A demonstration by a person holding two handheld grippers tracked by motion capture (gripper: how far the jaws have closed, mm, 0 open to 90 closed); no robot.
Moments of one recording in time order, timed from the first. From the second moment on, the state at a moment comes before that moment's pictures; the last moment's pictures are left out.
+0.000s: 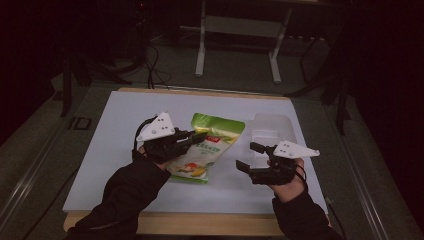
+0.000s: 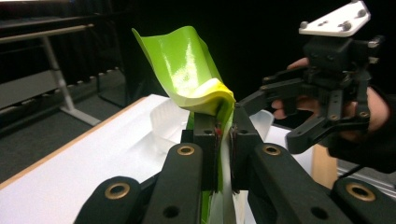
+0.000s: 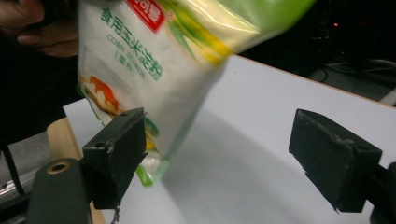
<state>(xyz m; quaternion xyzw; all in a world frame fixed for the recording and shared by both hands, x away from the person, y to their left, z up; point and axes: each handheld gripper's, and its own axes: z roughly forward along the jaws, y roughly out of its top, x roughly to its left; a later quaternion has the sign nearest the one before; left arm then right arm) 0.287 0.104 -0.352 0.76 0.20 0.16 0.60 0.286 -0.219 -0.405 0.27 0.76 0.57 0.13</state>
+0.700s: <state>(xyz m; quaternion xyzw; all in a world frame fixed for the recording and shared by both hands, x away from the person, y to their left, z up) 0.283 0.085 -0.351 0.75 0.18 0.14 0.62 0.293 -0.194 -0.396 0.22 0.77 0.58 0.11</state>
